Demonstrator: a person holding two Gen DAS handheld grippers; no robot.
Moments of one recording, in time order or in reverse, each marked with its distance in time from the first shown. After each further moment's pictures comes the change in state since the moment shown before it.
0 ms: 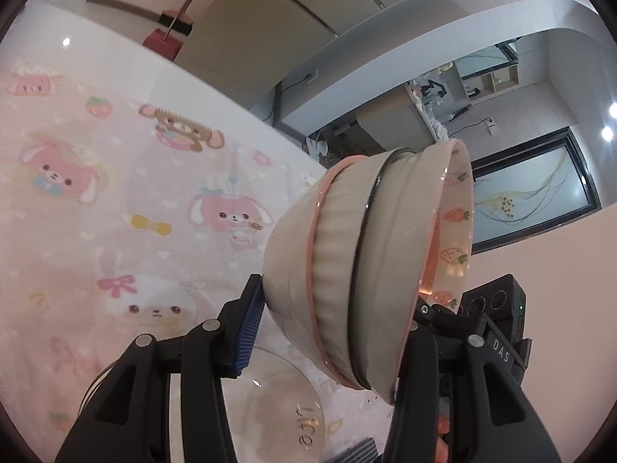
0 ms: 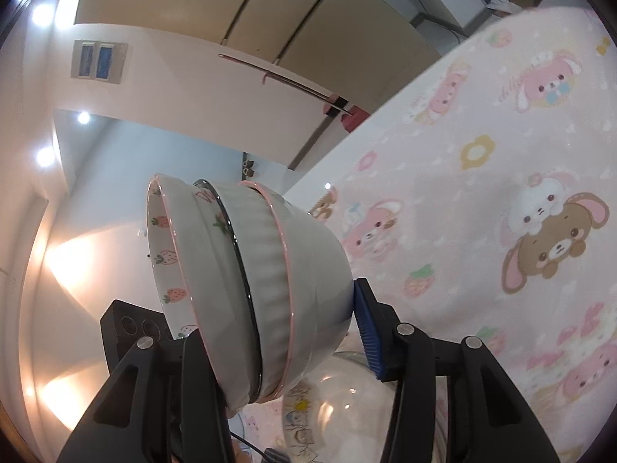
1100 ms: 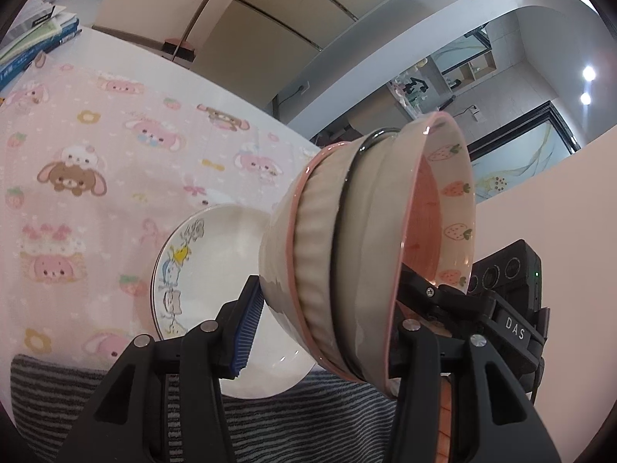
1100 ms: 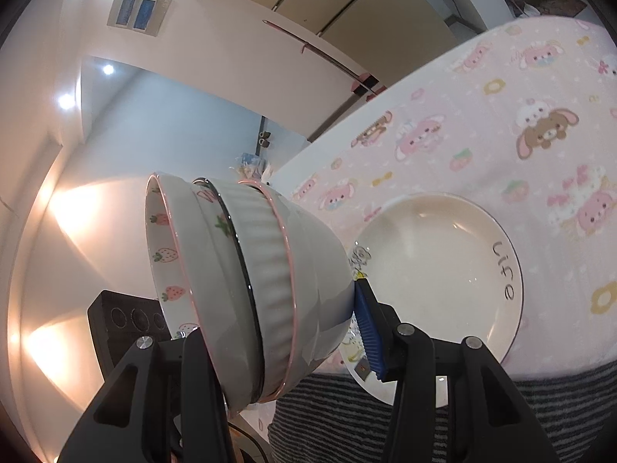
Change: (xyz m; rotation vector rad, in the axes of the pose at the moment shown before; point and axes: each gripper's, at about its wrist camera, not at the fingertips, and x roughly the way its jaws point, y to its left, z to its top) left arm -0.119 -0.002 -0.105 0.090 -0.045 0.035; right arm -0.055 0.063 -0.136 -0.118 0.076 -0.002
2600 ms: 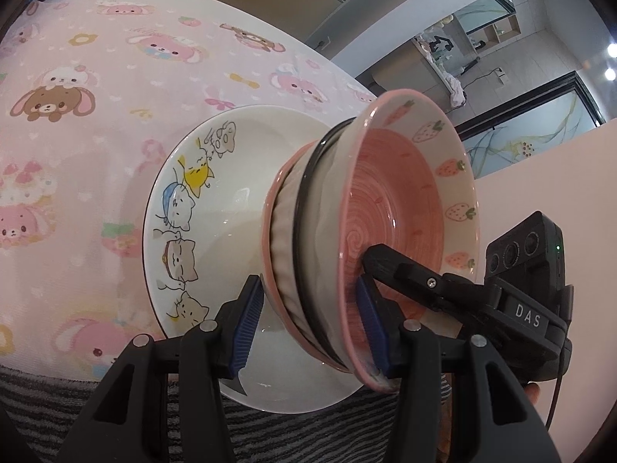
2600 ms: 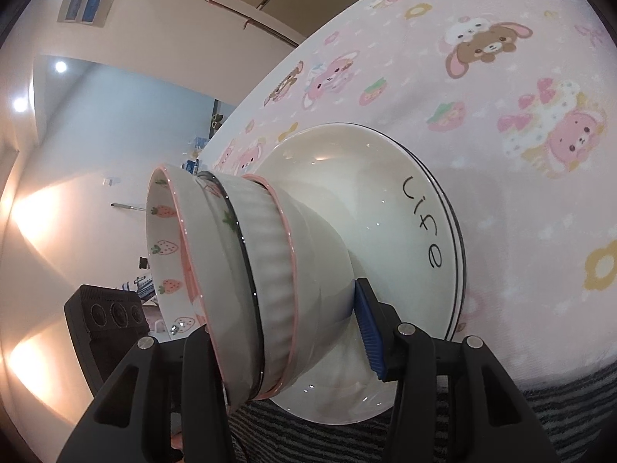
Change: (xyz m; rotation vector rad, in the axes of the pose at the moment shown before) left arm 0.072 0.044 -0.043 0.015 0.146 0.073; right arm 0.037 -0.077 -0.022 0.070 0.078 -0.154
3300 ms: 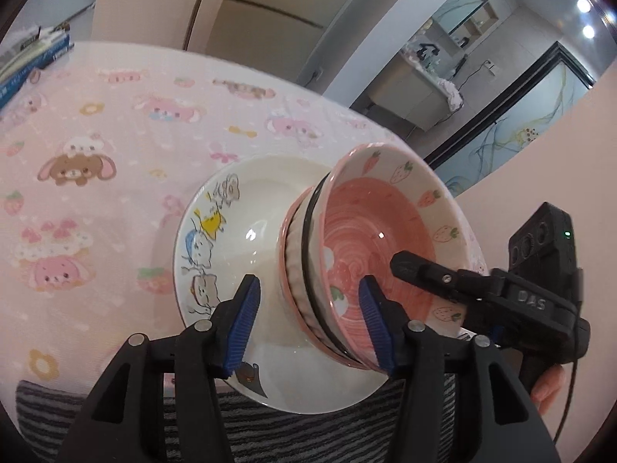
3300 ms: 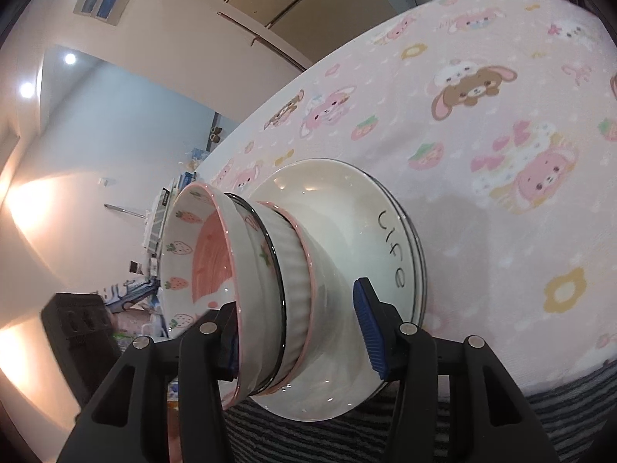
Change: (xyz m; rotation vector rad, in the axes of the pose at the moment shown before) left arm -0.030 -0.020 -0.004 0.162 -0.149 0.101; right arm -0.034 0.002 -0.004 -0.079 -0.089 -0.056
